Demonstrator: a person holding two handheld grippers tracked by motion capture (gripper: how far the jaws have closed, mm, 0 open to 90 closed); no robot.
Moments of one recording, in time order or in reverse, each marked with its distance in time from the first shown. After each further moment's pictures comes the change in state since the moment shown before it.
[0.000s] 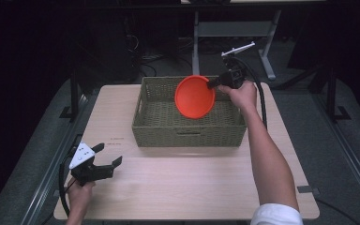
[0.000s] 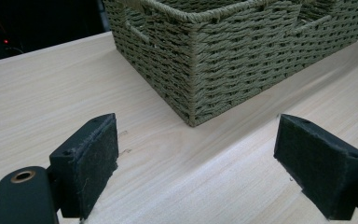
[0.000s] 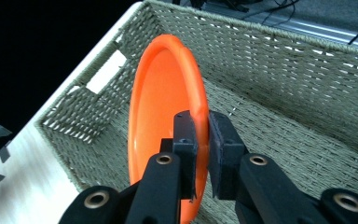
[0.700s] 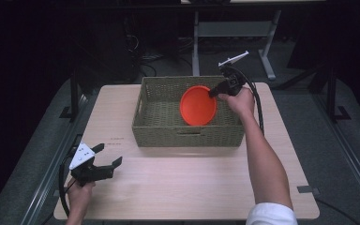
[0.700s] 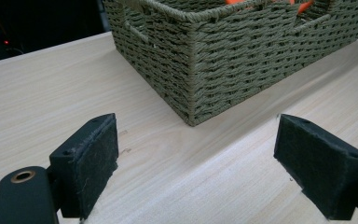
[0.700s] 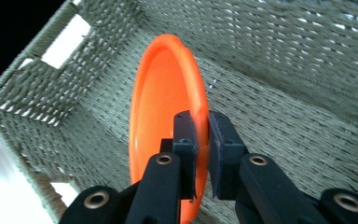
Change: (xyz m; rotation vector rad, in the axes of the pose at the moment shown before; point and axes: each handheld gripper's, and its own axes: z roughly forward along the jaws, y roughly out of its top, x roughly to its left) left arm -0.001 0.000 -0.001 0.007 0.001 0.003; right arm -0.016 -0.016 0.026 0.093 -0.069 0.026
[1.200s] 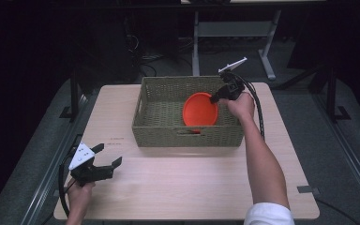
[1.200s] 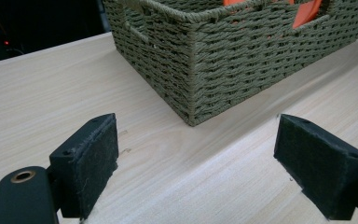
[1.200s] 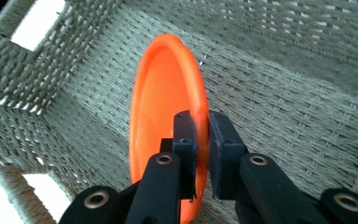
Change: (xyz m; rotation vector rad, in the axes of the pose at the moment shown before) left arm 0.000 0.000 0.000 -0.006 0.000 -0.003; right arm -0.012 -0.010 0.017 0.069 -0.006 0.040
